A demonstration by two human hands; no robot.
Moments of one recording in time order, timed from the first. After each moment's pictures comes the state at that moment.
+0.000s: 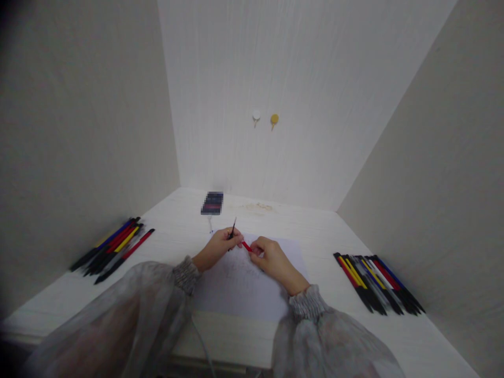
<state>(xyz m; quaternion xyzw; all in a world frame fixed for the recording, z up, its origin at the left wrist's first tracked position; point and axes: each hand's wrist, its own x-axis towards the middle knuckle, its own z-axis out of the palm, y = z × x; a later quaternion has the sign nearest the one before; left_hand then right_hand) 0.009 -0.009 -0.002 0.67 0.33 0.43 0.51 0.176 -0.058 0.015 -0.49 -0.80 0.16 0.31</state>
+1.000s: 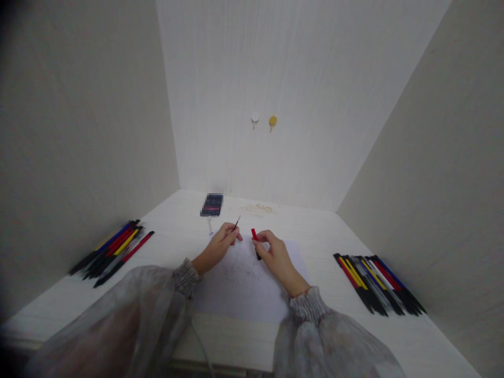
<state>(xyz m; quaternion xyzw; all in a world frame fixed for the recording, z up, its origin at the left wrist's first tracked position) 0.011 -0.009 0.000 0.66 0.34 0.48 0.46 0.175 -0.058 0.020 -0.51 -0.73 0.16 0.43</state>
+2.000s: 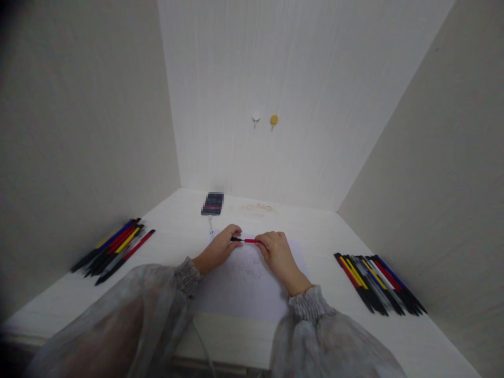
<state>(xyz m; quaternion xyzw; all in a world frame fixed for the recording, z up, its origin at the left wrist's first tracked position) 0.003 -0.008 0.001 0.81 0.34 0.40 0.27 0.186 -0.050 0.016 -0.51 -0.81 -0.07 0.28</state>
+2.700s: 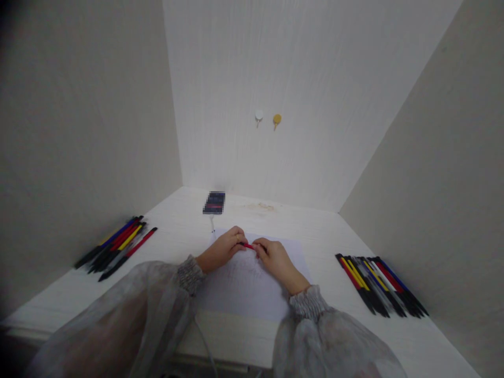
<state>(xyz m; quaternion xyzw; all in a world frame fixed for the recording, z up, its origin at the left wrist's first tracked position) 0.002 -0.013 0.005 0.86 0.27 0.36 0.26 0.177 -0.054 0.013 -0.53 -0.78 0.13 0.30</state>
